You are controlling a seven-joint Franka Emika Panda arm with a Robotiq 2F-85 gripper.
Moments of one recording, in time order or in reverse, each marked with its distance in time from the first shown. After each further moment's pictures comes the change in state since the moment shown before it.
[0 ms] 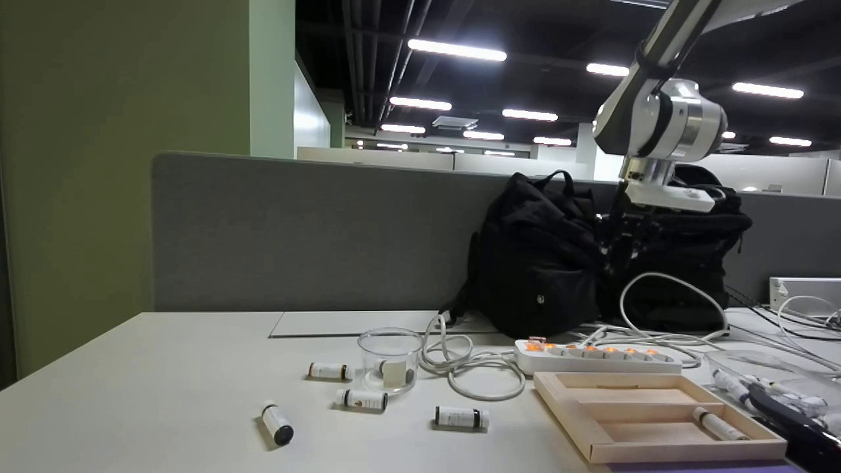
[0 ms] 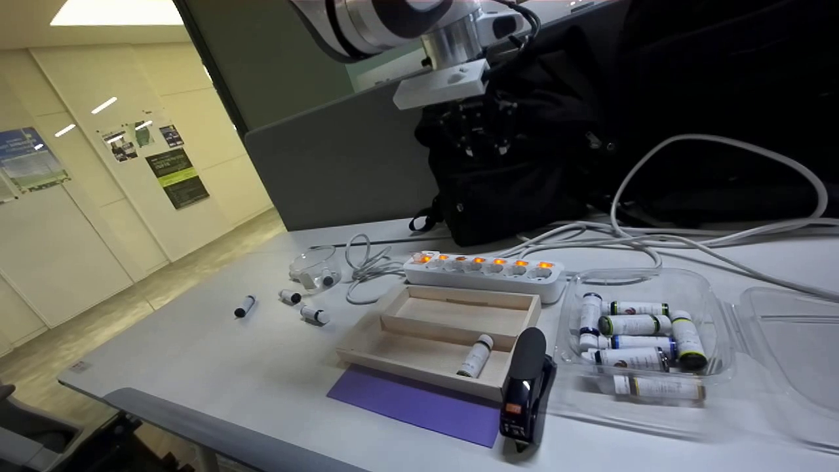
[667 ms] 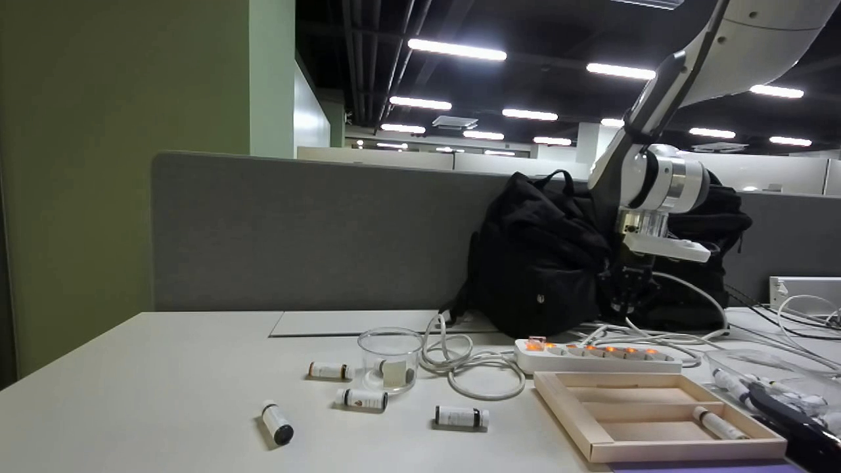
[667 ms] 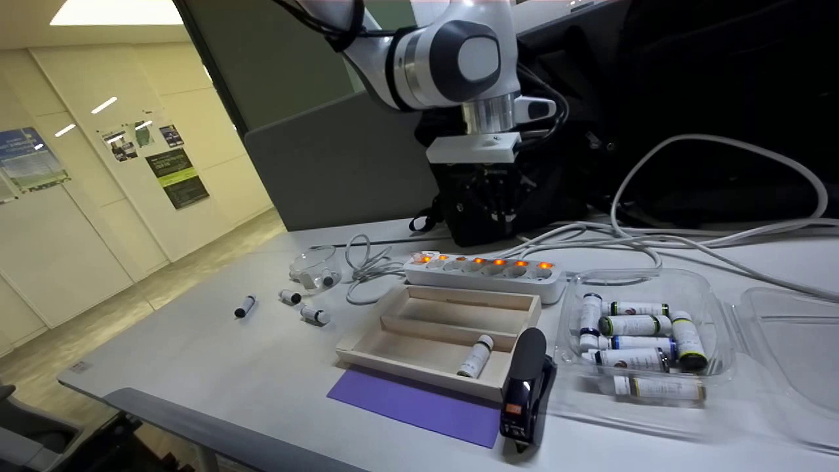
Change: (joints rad) arm -0.035 0.263 0.003 0.208 0.001 -0.204 0.003
